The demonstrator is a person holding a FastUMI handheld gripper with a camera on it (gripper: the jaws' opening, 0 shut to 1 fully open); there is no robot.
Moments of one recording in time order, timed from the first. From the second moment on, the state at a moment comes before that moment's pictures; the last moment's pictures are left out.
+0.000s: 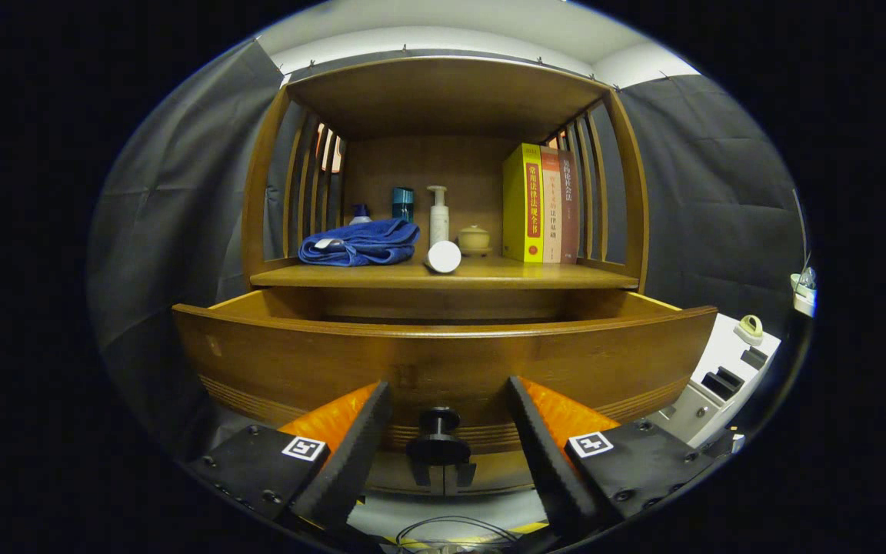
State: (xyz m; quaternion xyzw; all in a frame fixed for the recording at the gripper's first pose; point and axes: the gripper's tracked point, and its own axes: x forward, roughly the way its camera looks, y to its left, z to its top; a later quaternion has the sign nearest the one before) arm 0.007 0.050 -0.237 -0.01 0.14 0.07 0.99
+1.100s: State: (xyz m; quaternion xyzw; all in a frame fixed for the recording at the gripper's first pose) arm 0.093 0.068 -0.266 0.00 0.17 0.07 0.98
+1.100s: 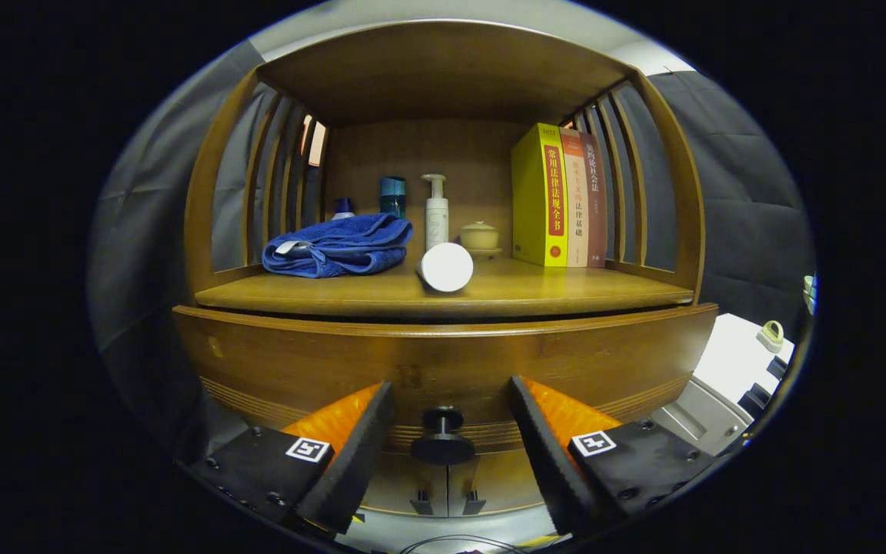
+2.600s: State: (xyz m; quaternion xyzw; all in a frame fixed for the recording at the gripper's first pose) arm 0.016 0.035 -0.022 0.03 0.00 0.05 1.00
